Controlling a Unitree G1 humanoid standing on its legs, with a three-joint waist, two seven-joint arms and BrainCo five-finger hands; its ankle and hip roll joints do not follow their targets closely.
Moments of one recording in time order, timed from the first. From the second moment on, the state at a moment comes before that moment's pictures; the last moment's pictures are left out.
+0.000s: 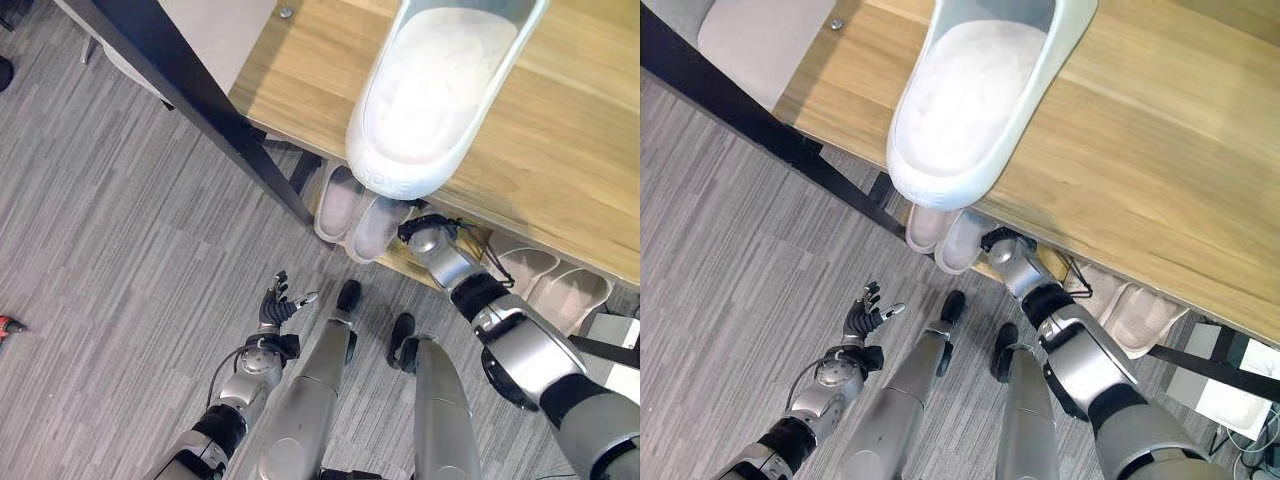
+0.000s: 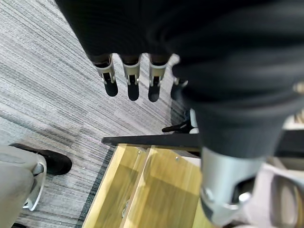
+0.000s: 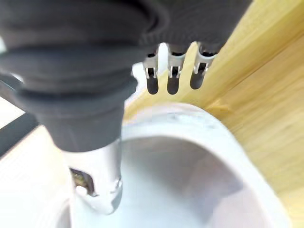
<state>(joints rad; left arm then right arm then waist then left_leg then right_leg) -0.25 0.28 -0.46 0.58 -0.50 -0.21 0.38 -0.94 -0.26 0.53 0.83 -0.06 0.05 -0.66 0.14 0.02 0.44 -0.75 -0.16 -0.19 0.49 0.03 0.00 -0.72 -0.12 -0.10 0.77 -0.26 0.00</state>
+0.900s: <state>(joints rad) -0.48 0.22 -0.43 0.85 -0.54 -0.21 0.44 -0.69 -0.03 0.29 0.83 0.56 -0.35 -0.65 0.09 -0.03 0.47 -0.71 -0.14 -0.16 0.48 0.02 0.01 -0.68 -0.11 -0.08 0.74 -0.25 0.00</state>
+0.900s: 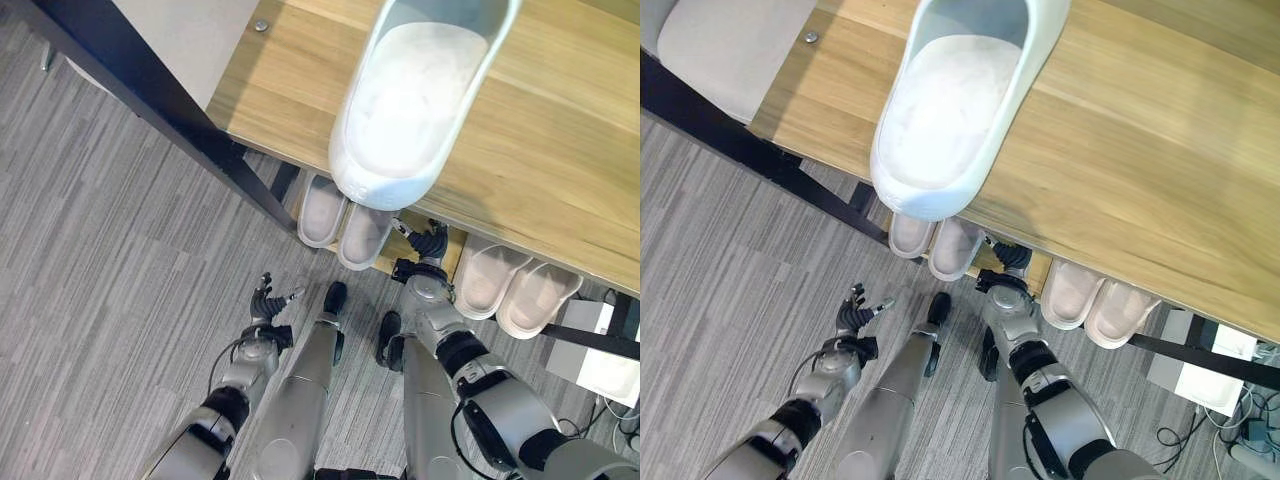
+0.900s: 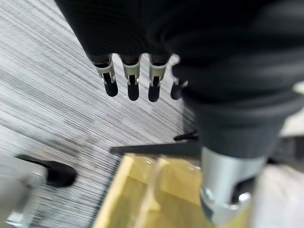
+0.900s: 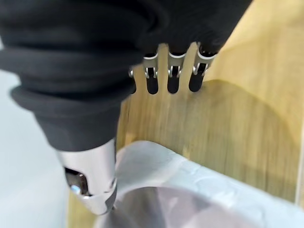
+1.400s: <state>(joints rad) -0.64 0.14 -0.47 0.99 -0.57 -0.23 0.47 -0.79 0.01 0.38 0.87 0.78 -0.36 -0.58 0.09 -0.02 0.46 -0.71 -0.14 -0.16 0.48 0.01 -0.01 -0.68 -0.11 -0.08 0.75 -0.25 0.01</state>
